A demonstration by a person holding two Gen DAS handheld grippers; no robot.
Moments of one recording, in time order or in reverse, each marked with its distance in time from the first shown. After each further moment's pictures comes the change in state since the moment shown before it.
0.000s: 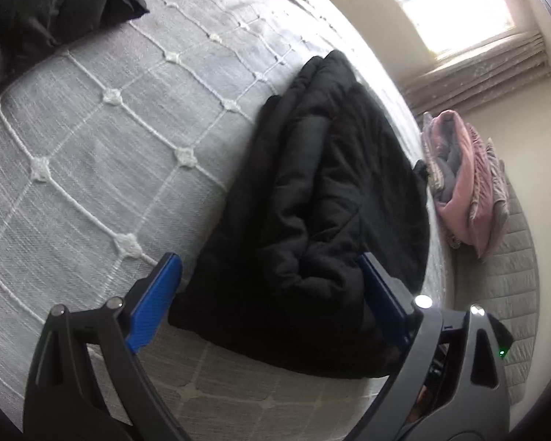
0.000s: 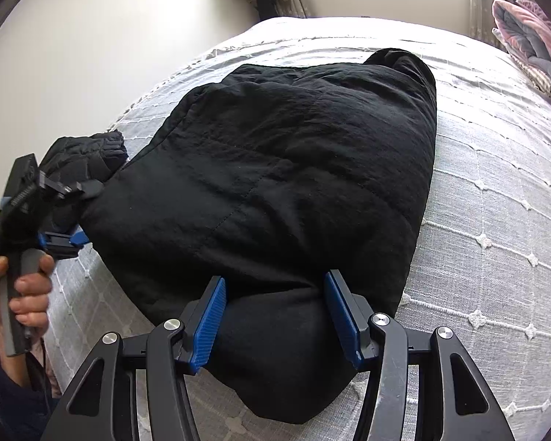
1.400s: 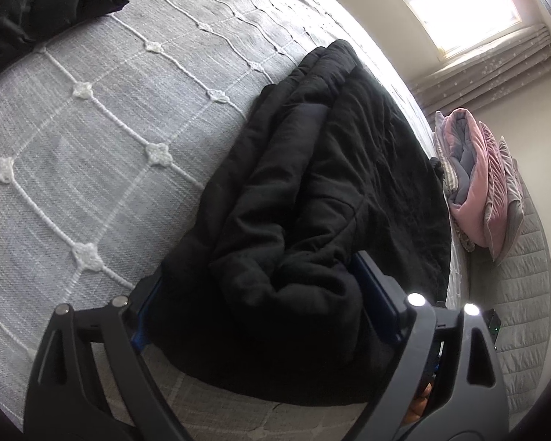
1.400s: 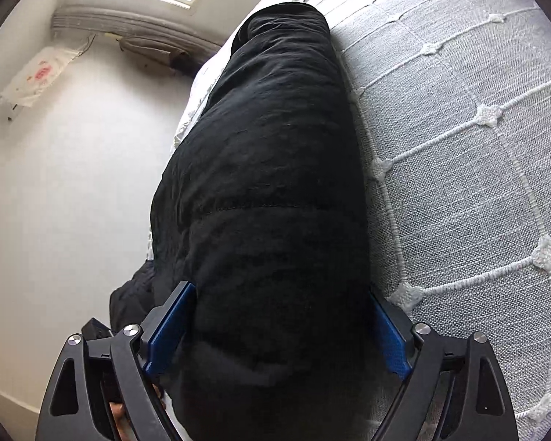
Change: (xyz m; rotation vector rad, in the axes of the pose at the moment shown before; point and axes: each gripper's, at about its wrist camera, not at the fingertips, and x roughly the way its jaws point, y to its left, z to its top) left arm 0.025 -0.015 -0.002 0.020 -0.034 0.041; right arm 0.034 -0.102 -0.014 0.662 -0.086 0.352
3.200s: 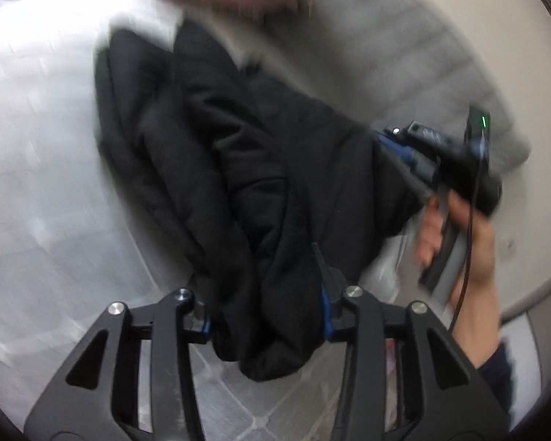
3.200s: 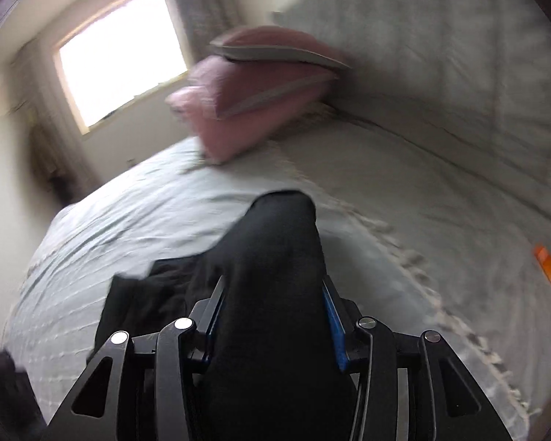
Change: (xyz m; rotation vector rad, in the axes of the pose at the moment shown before) left arm 0.143 -0.459 -0.418 0.746 0.488 -0.467; right arm -0.546 -0.244 0.061 -0.057 -0.645 -0.721
